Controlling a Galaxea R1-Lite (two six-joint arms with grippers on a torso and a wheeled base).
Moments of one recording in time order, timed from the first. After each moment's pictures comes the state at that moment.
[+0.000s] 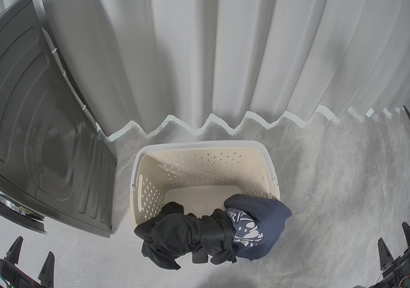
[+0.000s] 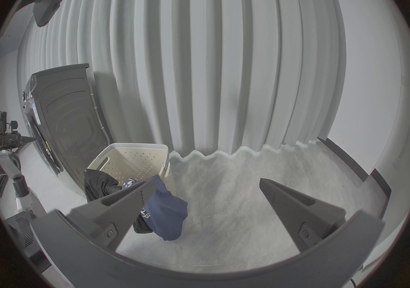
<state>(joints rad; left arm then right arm) 0.00 0.02 -0.02 0.00 0.01 -0.04 -0.01 0.02 -0.02 0.00 0.03 0.00</state>
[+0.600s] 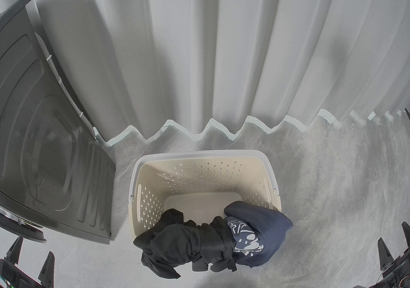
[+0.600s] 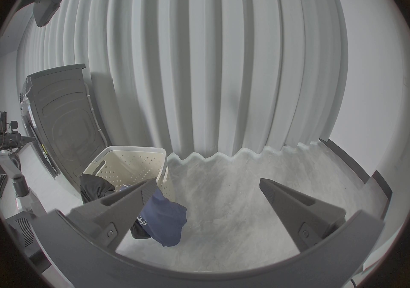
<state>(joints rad) -0.01 0.02 -0.02 0.00 0.01 -0.04 -0.01 0.02 -0.02 0.00 0.03 0.00</state>
